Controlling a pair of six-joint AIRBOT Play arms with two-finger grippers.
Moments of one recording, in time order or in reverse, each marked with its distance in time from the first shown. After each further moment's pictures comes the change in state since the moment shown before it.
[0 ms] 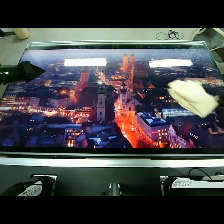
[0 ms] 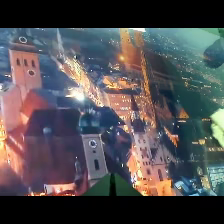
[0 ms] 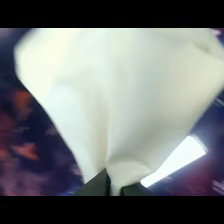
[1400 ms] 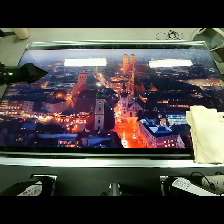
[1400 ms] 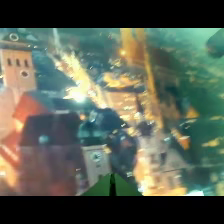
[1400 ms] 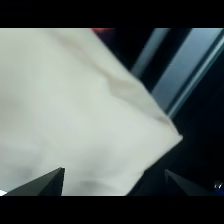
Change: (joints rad) left arm -0.042 -0.029 0.013 0.080 -0.003 -0.010; right arm -0.125 0.233 -0.256 -0.566 -0.013 -0.122
